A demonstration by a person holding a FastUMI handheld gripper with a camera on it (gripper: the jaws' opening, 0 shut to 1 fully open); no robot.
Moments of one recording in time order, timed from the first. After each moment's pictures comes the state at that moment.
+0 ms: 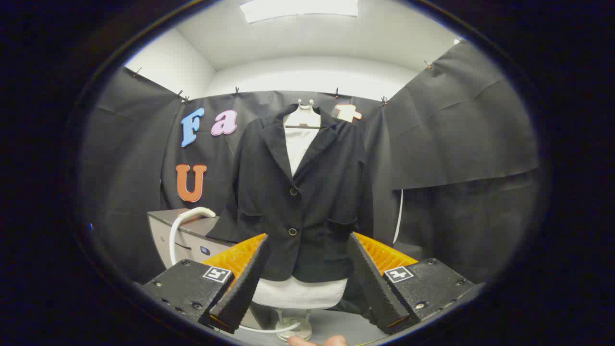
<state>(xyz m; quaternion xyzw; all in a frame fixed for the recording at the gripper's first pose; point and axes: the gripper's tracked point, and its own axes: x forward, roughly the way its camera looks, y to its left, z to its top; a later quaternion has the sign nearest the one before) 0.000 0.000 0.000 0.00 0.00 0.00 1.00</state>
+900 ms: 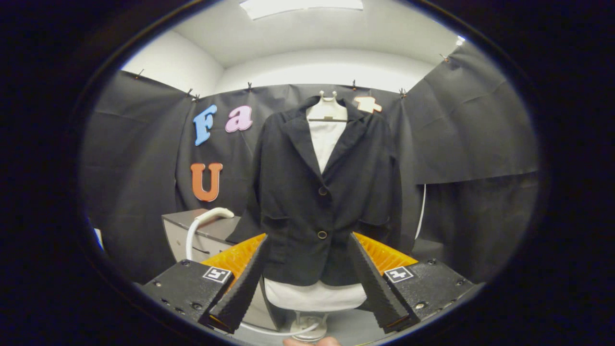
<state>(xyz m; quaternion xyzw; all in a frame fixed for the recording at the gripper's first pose) 0.030 0.073 -0.003 0.00 0.04 0.07 1.00</state>
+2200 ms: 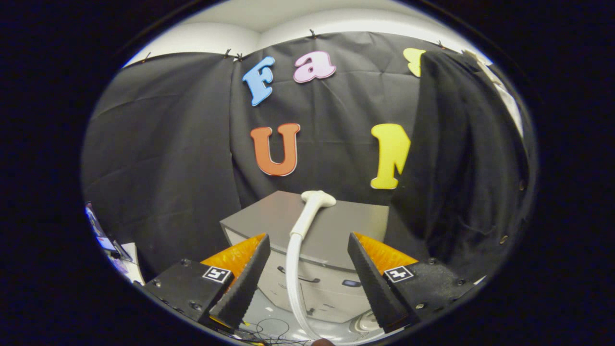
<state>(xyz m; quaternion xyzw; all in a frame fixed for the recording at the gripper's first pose) 0.196 0.450 -0.027 0.01 0.20 0.24 0.95</state>
